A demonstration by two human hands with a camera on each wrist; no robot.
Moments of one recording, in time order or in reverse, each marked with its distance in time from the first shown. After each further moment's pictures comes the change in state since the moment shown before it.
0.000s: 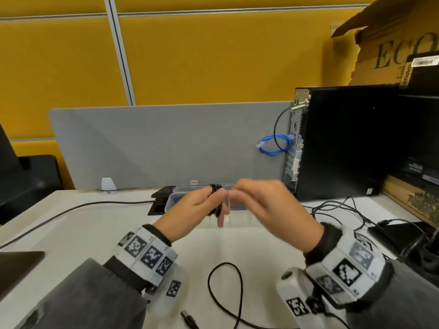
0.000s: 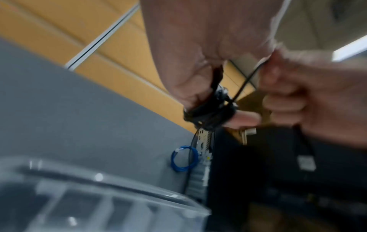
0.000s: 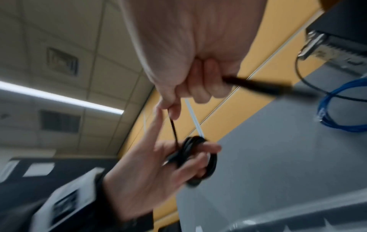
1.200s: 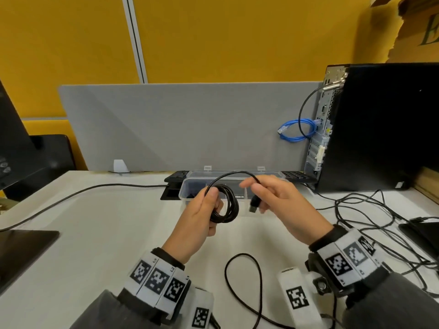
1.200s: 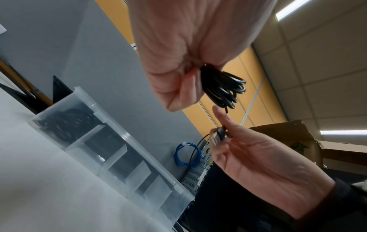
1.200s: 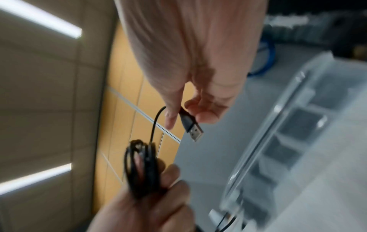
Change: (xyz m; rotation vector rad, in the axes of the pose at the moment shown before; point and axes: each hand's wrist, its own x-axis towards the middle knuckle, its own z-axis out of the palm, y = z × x) left_hand -0.026 -0.033 0.015 -0.329 0.282 -0.229; right_hand 0.004 0.036 0.047 0.561 0.021 0.469
